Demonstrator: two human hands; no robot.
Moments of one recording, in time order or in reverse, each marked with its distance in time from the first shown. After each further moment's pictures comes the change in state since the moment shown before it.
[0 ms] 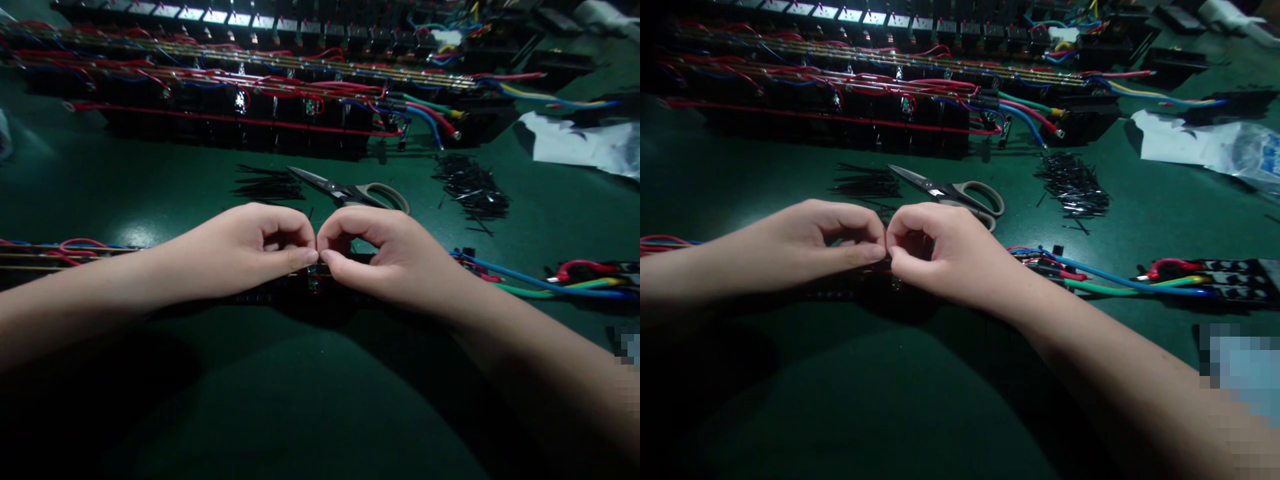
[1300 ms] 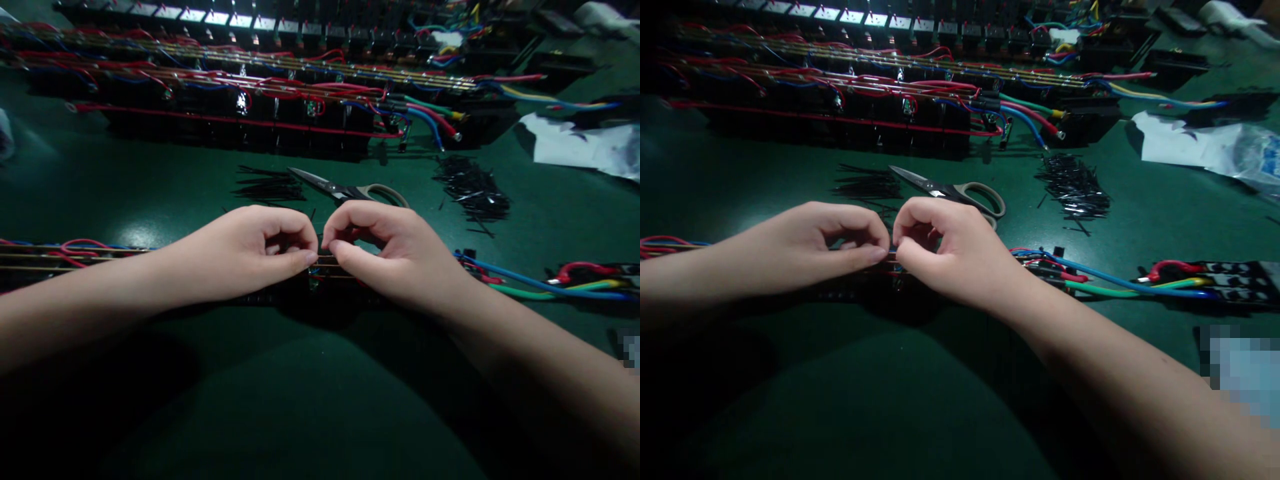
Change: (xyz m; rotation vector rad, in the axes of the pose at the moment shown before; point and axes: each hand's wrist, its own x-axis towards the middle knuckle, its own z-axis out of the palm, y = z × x) left_hand 0.000 -0.001 0.003 0.014 0.058 0.064; right_hand 0.000 -0.002 0.002 0.051 0.115 0.062
